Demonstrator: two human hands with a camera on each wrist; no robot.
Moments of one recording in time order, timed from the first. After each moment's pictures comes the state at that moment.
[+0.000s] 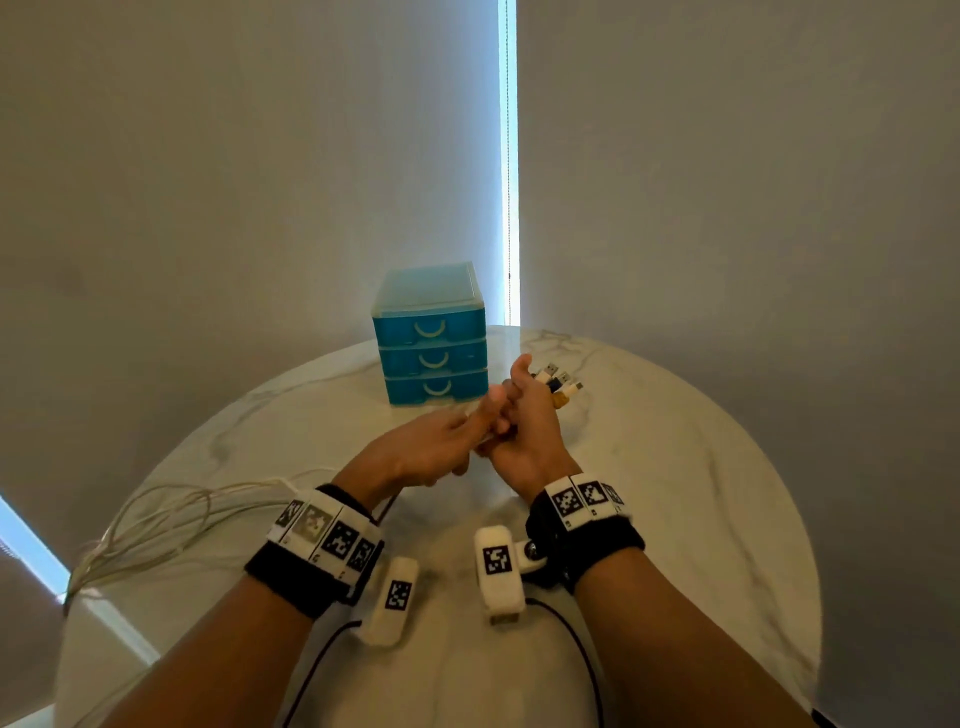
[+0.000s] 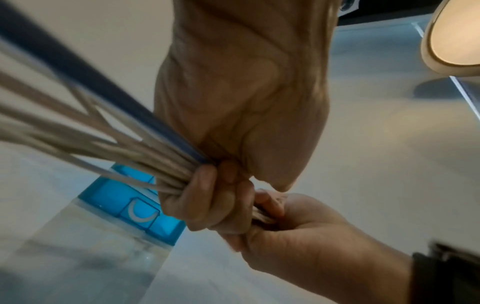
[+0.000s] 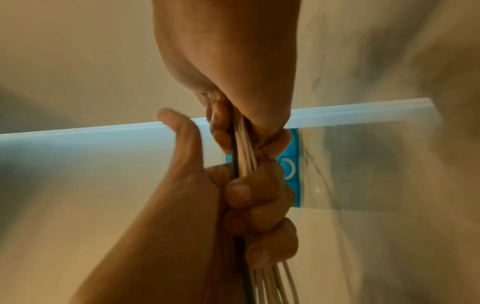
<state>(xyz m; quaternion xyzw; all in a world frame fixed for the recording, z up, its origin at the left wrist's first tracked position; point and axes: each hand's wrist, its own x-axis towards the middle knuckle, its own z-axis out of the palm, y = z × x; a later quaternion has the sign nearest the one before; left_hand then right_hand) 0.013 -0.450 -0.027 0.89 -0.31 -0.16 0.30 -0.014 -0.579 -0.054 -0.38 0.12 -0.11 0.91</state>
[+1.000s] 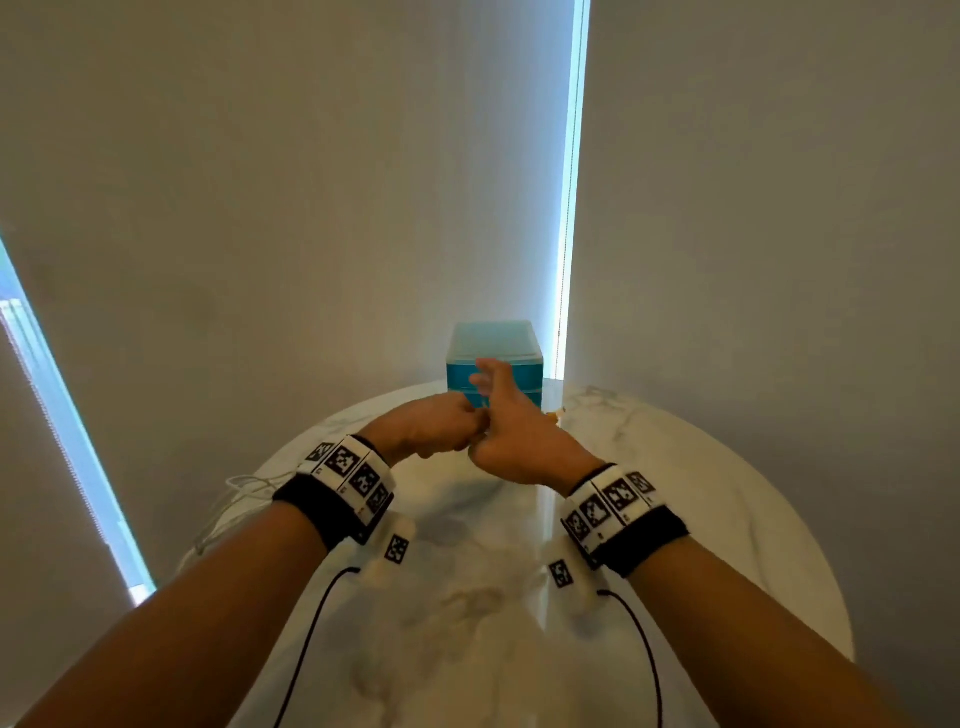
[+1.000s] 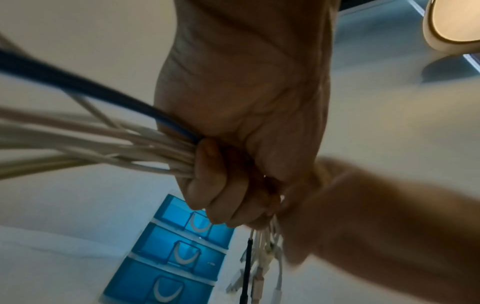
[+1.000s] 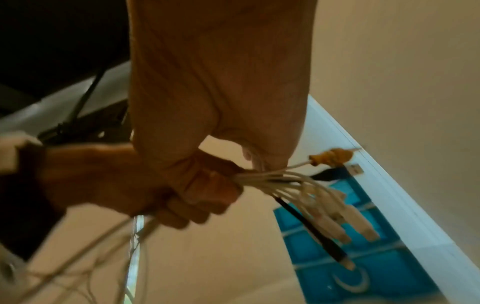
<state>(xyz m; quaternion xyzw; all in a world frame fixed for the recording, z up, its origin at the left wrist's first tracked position) 0.026 -0.388 0.047 0.92 -0.27 -0.12 0.25 -0.027 -0.525 0.017 -0.92 -0.09 -0.10 0.37</state>
